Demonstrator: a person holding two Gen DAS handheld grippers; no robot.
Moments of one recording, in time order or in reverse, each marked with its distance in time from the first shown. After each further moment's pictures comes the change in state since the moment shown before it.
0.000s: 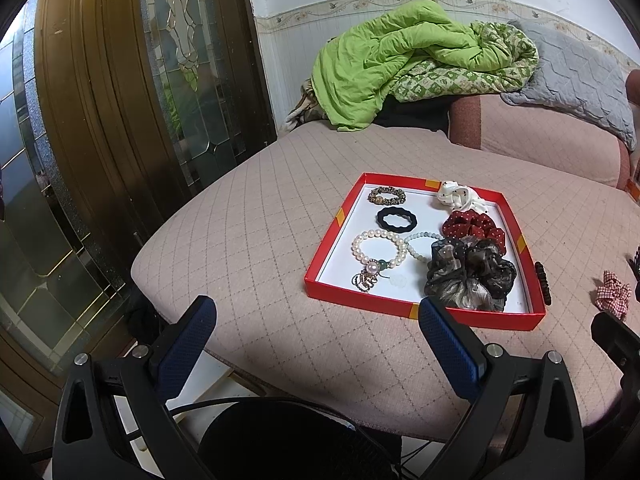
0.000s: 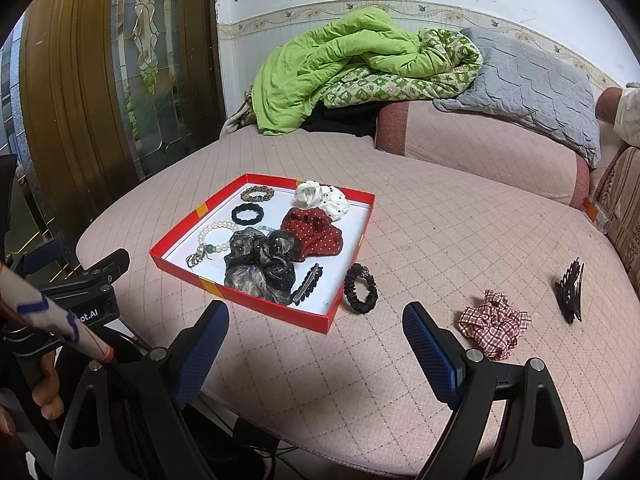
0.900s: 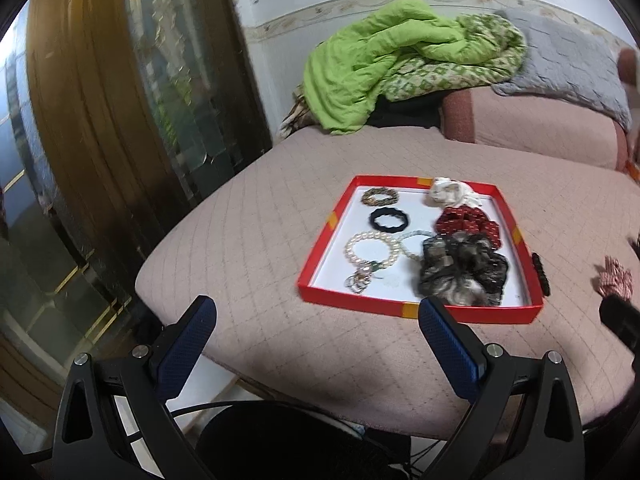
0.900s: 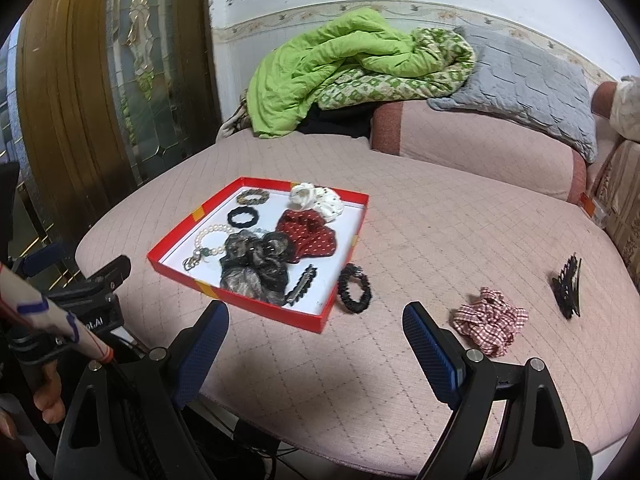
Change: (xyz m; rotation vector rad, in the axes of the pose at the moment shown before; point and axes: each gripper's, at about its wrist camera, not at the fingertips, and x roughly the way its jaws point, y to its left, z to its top) left arm -0.003 -0.017 -0.006 0.077 -0.024 0.009; right arm -0.004 -0.012 0.000 0.025 -0.010 -0.006
